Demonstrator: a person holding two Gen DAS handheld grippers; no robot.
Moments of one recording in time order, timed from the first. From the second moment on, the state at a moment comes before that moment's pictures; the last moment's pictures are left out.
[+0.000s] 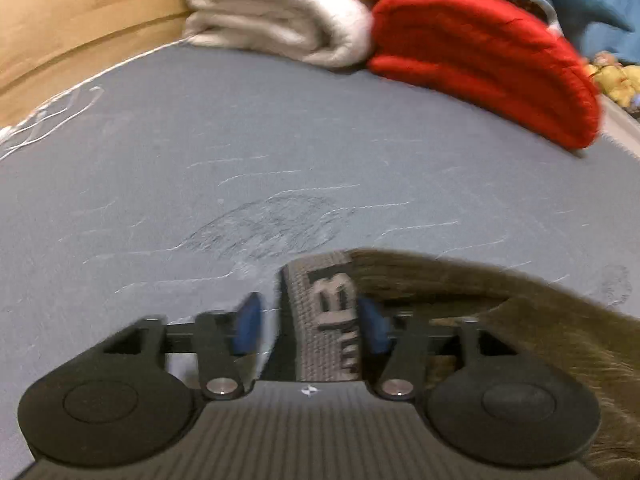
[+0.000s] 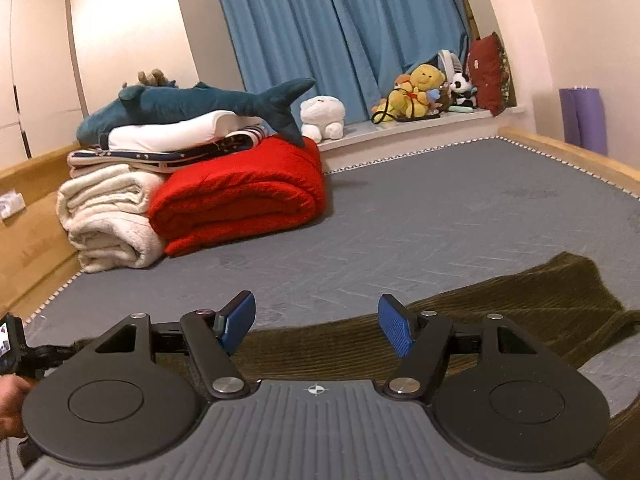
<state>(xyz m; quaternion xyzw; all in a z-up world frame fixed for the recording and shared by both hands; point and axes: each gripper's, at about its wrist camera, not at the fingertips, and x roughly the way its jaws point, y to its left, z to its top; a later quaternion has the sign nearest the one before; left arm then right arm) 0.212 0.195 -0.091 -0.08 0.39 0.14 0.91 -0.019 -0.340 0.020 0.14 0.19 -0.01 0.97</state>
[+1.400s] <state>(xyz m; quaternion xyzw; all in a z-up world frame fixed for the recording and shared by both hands) -0.026 0.156 -0.028 0.16 0.44 0.06 0.88 -0.008 -0.296 0.018 0.19 0.25 0.02 0.95</state>
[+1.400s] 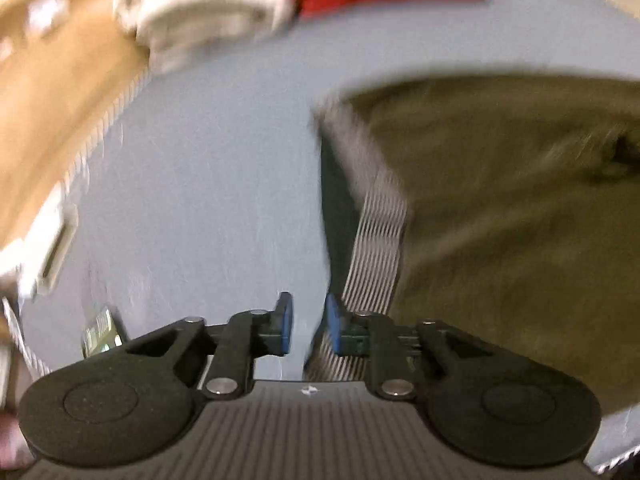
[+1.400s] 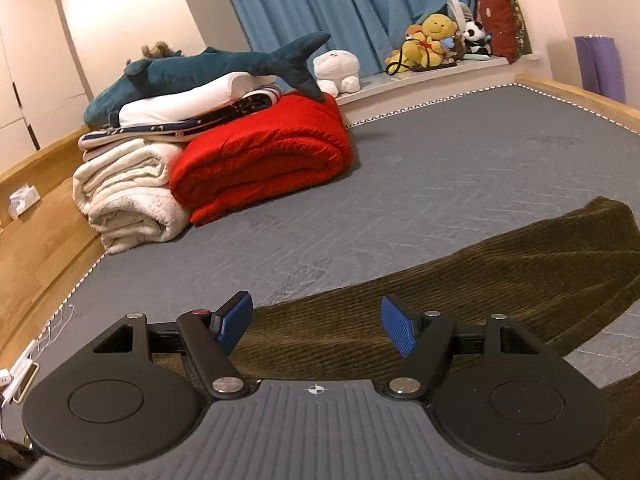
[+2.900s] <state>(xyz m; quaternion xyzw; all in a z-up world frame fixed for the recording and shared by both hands) 0.067 -0.006 -0.032 0.08 0.42 -0.09 0.90 -0.010 -0.323 0.001 0.17 0.30 0.02 0.94</state>
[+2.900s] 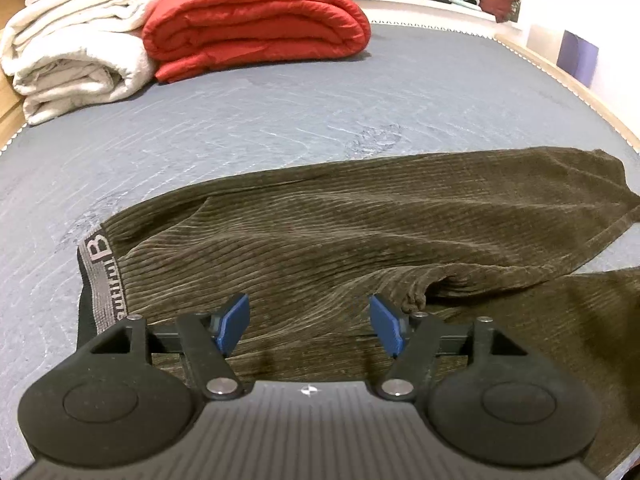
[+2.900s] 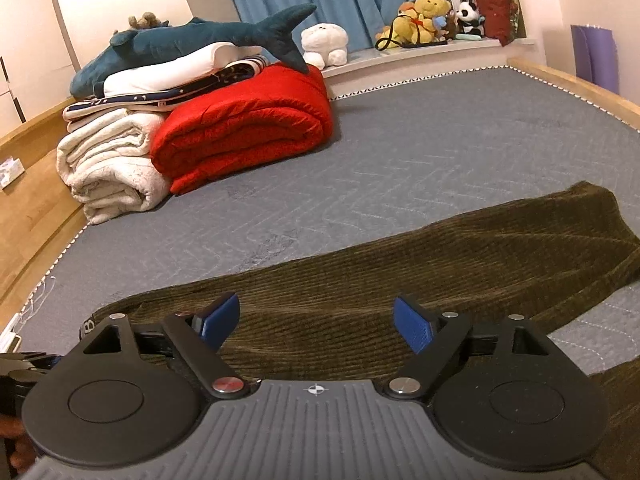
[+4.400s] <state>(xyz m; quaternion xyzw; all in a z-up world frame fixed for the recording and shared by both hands) 0.227 0.119 -0.052 0.08 0.41 -0.07 0.91 -0.006 -0.333 0.019 0.22 0.28 0.04 0.93</state>
